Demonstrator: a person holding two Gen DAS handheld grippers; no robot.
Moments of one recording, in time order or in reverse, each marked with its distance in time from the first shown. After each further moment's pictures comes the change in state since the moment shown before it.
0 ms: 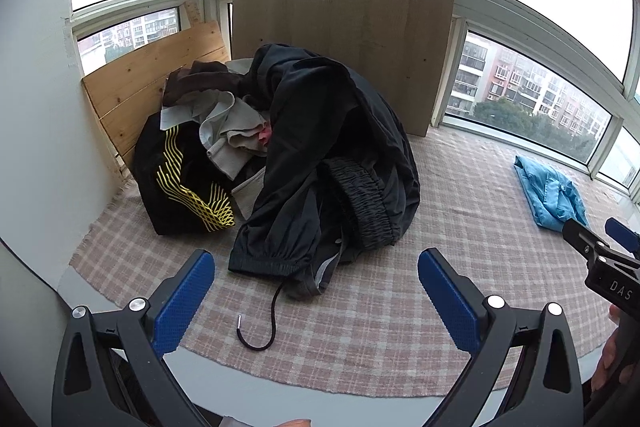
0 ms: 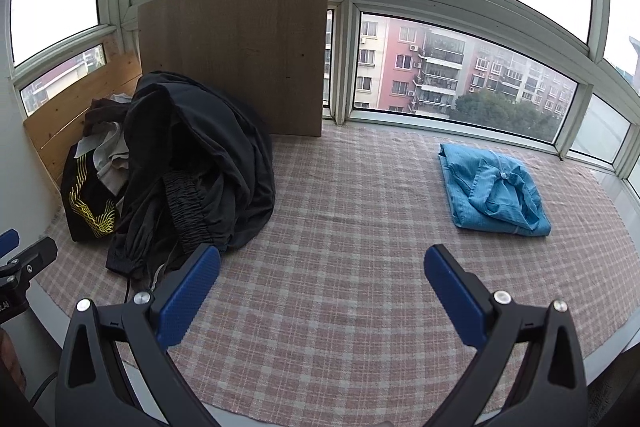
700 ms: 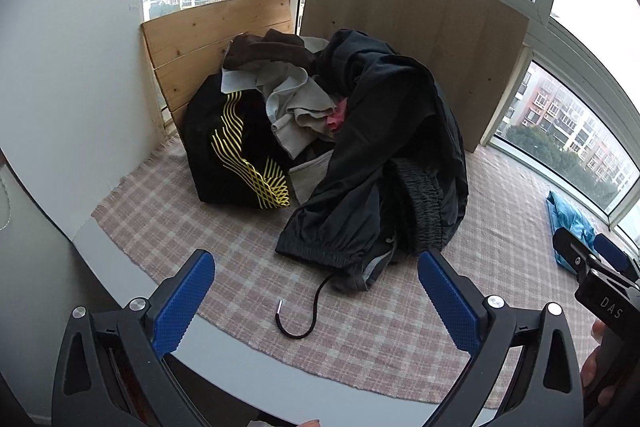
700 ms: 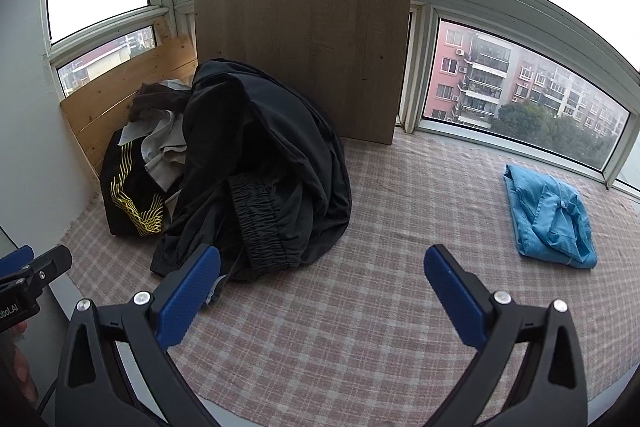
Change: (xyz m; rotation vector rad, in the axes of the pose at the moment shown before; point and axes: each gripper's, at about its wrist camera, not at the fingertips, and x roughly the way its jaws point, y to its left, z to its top) left arm 0.005 0.069 0.002 -0.201 0.051 0.073; right arm 0.025 0.072 0.026 -0.083 0.022 0.146
